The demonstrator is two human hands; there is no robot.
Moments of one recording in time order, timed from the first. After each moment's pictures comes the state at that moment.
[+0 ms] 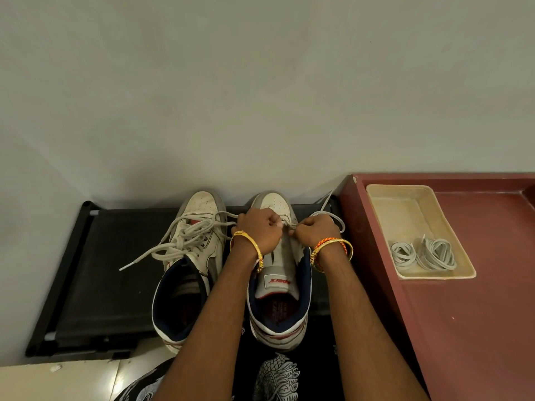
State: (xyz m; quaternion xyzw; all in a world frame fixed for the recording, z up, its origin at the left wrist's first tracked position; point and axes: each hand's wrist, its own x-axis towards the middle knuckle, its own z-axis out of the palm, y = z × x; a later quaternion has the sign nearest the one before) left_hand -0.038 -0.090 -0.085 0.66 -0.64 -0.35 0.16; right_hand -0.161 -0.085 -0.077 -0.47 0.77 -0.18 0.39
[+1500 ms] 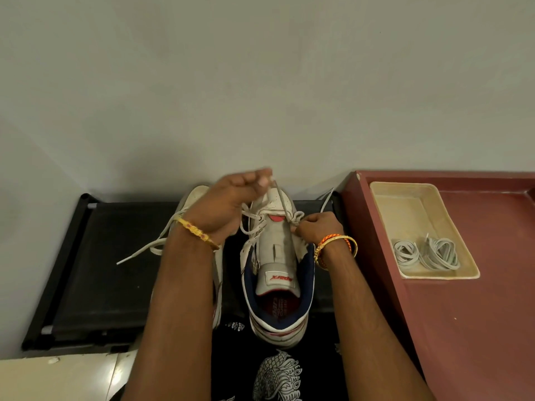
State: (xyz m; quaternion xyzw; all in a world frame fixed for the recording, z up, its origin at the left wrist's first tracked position) left_hand 0.002 -0.078 -0.006 0.45 -0.39 -0.67 0.44; right_hand -0.162 -0.087 -0.077 -0.43 0.77 -0.19 0.42
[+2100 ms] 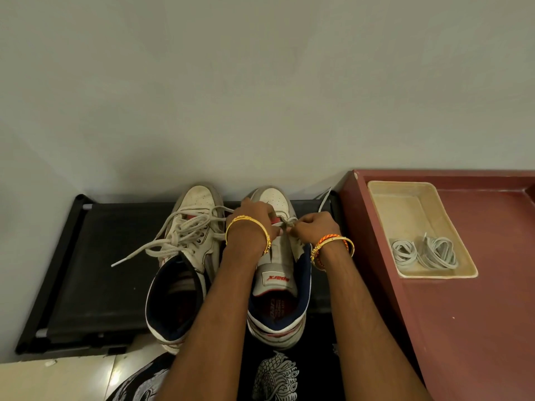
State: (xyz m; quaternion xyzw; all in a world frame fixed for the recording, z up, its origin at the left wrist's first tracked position) left_hand -0.036 -0.093 -0.074 0.69 -0.66 -0.29 0.05; right_hand -0.162 -0.086 -0.081 -0.45 0.76 -0.19 0.42
